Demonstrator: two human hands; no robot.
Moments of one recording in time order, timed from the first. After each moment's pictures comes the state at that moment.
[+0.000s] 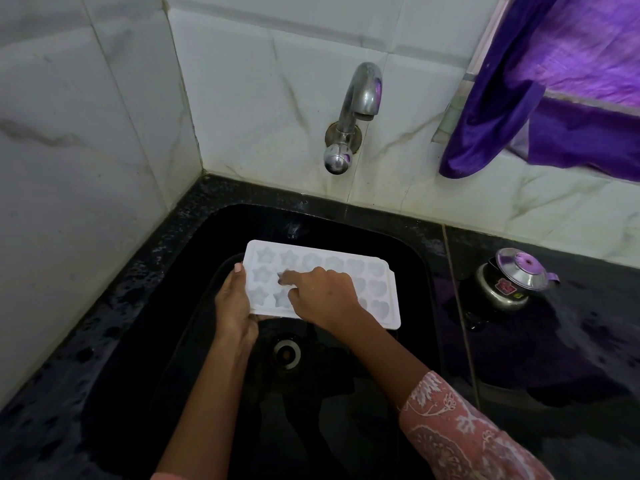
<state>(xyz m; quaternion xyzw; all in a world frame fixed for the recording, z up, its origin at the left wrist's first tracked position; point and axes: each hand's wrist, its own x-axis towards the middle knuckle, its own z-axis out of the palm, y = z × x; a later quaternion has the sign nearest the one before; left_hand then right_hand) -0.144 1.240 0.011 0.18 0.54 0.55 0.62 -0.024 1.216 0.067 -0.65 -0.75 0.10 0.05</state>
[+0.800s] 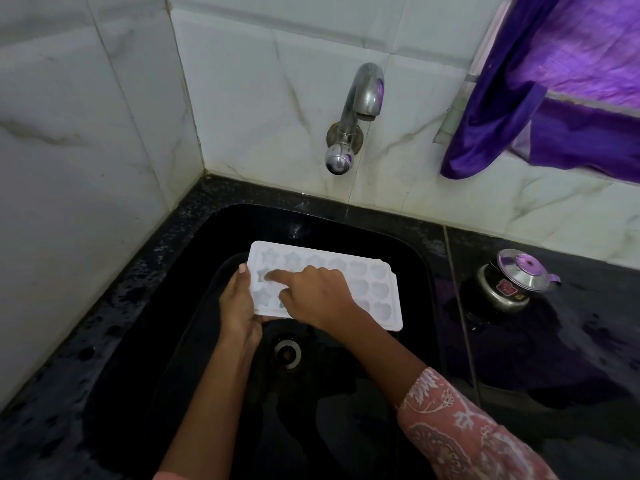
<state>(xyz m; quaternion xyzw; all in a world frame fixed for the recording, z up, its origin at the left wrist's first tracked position) -0.141 1.236 0.013 0.19 0.54 0.54 0.62 -0.033 1.216 0.072 -0.61 -0.78 0.10 0.04</state>
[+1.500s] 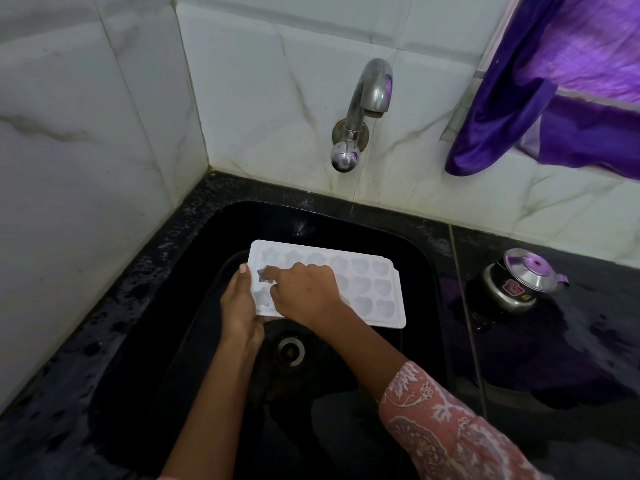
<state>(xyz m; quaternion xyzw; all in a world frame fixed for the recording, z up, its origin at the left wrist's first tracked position) -0.144 1.236 0.003 0.17 0.53 0.55 0.62 -0.051 1.225 0.064 -0.63 -0.78 0.08 0.04</state>
